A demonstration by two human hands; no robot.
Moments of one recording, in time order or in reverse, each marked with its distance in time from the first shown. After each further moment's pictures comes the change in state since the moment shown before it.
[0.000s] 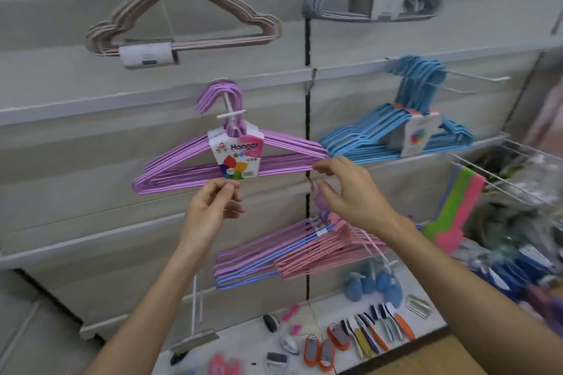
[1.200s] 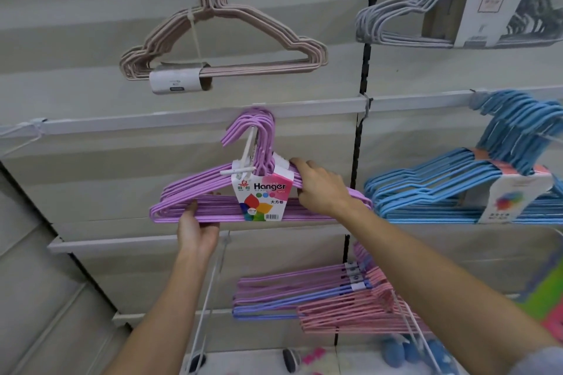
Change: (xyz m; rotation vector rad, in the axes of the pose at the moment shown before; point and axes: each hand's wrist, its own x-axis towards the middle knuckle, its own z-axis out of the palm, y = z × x) left_hand 0.130 -0.069 -0.042 -0.957 0.626 -0.189; right_hand 0.171 0.022 0.100 -0.138 -0.394 -0.008
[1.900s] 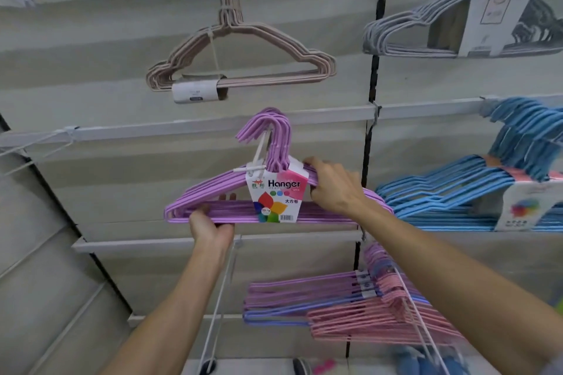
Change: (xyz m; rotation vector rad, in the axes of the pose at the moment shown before) left_hand -0.019 0.005 0.025 -0.135 0.067 0.025; right_hand -0.012 -0.010 -0.029 -0.001 0.094 0.010
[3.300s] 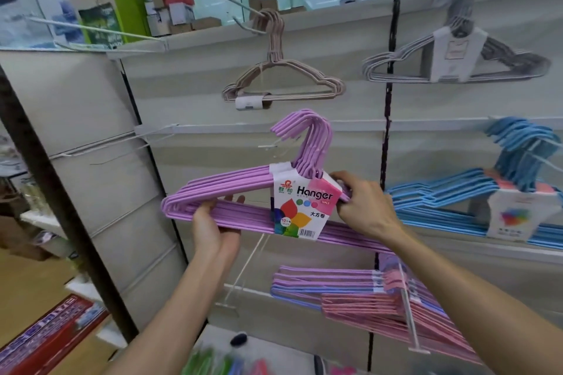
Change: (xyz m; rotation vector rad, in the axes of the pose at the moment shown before) left_hand -0.233 0.026 -0.022 0.058 -0.065 0.326; right_hand -0.144 0.008 -0.078 0.309 0.064 -0.113
